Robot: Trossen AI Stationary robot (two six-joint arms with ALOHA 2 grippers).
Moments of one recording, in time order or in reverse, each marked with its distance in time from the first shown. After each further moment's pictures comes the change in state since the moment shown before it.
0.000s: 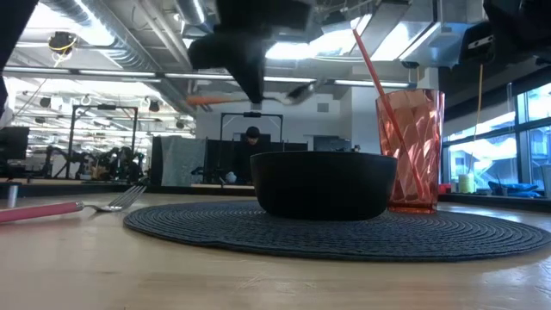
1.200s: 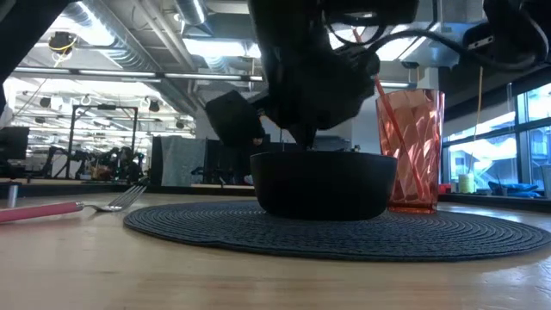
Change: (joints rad) left arm -0.068 0.369 0.261 0.026 -0.200 0.753; right arm 0.000 0.000 0.000 -0.008 0.000 -0.001
